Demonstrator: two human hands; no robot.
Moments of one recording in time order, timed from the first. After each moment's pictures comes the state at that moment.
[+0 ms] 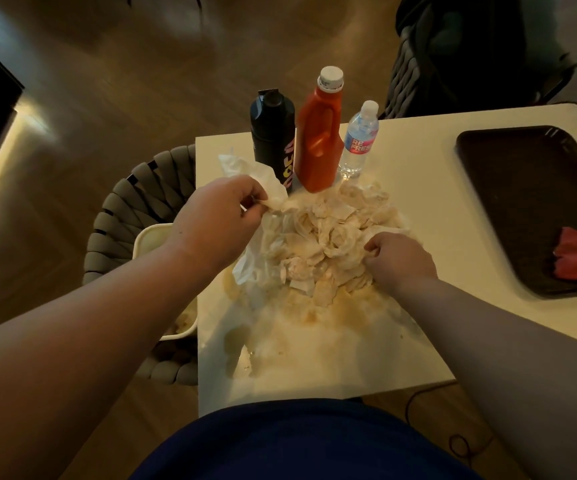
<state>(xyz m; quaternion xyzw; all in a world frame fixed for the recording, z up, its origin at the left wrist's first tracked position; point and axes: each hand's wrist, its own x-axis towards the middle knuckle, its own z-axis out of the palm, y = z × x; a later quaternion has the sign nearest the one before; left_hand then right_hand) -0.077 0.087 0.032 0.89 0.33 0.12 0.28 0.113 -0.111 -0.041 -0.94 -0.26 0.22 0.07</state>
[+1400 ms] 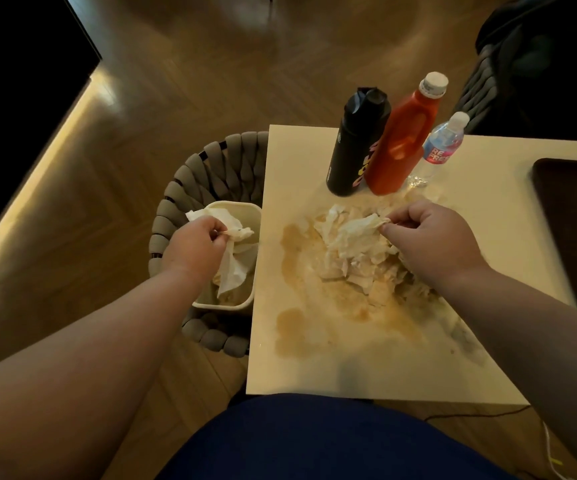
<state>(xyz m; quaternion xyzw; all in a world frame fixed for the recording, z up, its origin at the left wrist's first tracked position) -0.220 0.141 -0.061 0.78 0.55 0.08 0.28 0.045 -0.057 0.029 -0.87 -0.32 0.21 0.30</state>
